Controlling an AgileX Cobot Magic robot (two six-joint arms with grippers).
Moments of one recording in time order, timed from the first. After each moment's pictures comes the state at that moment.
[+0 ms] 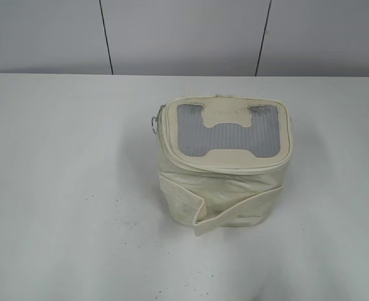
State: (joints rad) left arm -0.02 -0.01 -0.53 0.03 1.06 -0.07; right arm 0.01 -0.01 -0.50 0.02 1.05 0.01
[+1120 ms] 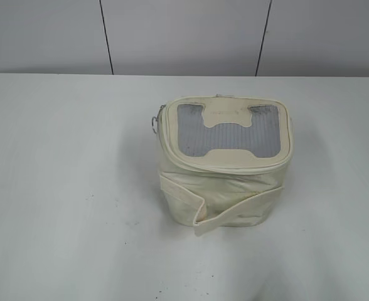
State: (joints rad) left arm -0.02 0.05 -0.56 -0.05 0.99 -0.06; right arm 0.01 -0.01 -0.50 0.03 1.05 0.01
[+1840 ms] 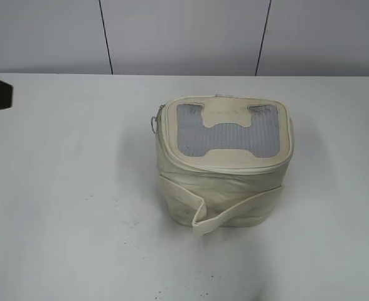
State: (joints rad) left arm -0.14 0.98 -0.77 -0.80 0.78 0.65; right arm 0.13 0.52 -0.64 0.11 0.73 -0.07
